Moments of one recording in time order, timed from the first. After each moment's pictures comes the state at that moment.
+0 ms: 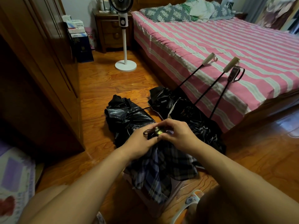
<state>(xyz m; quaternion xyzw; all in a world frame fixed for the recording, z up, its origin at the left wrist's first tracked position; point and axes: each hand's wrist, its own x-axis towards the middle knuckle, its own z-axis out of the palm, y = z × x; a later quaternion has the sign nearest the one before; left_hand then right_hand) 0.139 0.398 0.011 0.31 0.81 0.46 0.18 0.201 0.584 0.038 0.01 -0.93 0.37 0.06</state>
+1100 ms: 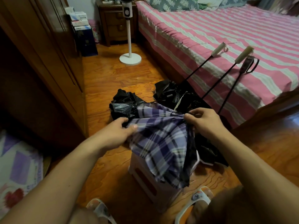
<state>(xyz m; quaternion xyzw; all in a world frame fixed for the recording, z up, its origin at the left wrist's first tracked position) 0.128 0.327 0.067 0.05 0.86 0.40 0.31 0.199 0.625 0.045 -0.26 -0.86 0.43 0.07</state>
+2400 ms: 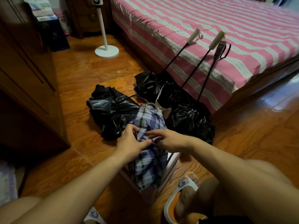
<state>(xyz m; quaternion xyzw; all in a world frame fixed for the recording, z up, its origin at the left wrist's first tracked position) 0.166 0.418 -0.035 0.11 0.88 0.39 0.23 0.221 0.607 -0.018 -0.08 -0.83 0.48 -0.26</state>
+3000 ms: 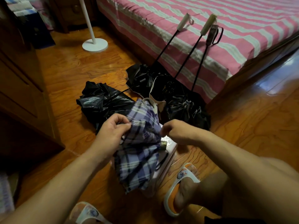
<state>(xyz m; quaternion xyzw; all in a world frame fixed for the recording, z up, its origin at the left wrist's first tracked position) 0.169 0.409 0.025 0.08 0.70 0.64 0.30 0.241 0.641 -0.005 -0.18 -0.90 0.34 -0.22</state>
